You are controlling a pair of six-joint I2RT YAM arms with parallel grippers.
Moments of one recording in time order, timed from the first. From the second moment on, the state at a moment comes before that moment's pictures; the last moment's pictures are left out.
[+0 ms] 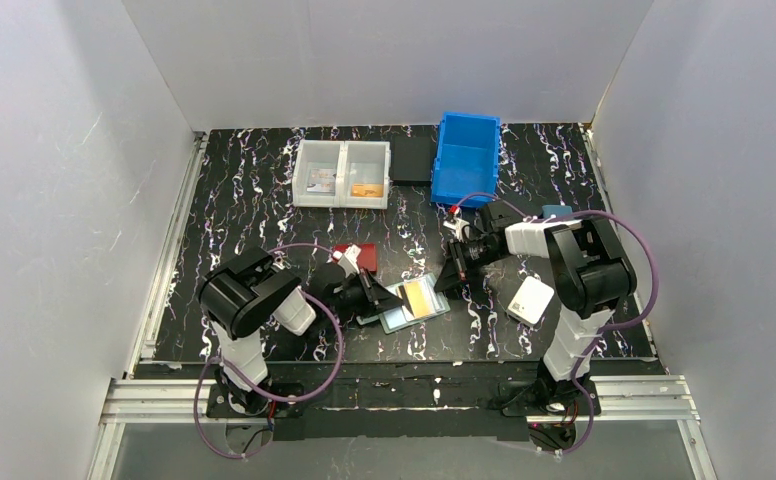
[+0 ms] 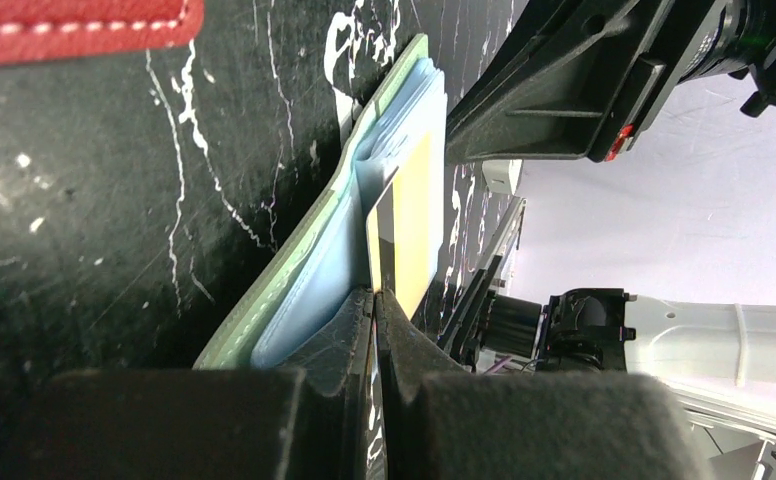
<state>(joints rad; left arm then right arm) -0.69 1.83 0.34 1.06 0.41 -1.19 0.32 1.85 0.90 -0.29 -0.94 0.07</state>
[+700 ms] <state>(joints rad) -0.68 1.61 0.22 0.93 0.40 -1.15 0.32 1.85 0.93 -0.35 -0.88 0.07</state>
